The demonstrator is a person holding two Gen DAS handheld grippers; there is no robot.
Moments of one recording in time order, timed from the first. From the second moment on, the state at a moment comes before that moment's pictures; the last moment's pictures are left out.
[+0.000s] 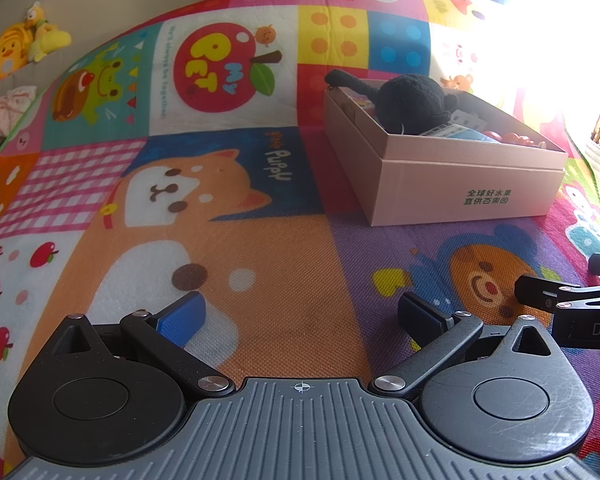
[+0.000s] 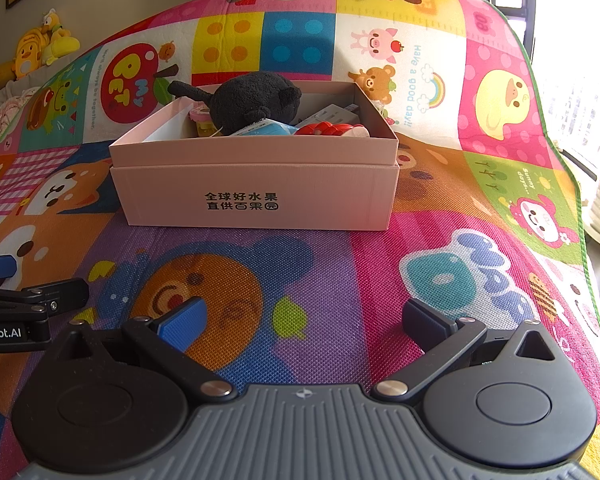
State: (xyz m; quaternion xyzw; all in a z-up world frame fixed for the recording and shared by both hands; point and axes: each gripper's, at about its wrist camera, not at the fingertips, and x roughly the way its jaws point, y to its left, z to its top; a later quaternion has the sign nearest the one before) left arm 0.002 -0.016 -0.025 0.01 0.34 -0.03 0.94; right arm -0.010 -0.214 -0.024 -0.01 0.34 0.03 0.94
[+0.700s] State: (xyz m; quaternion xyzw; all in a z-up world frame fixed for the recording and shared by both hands) left arm 0.009 -0.015 -0.025 0.01 0.34 -0.03 0.94; right arm -0.010 -0.214 -0.024 -0.01 0.34 0.03 0.94
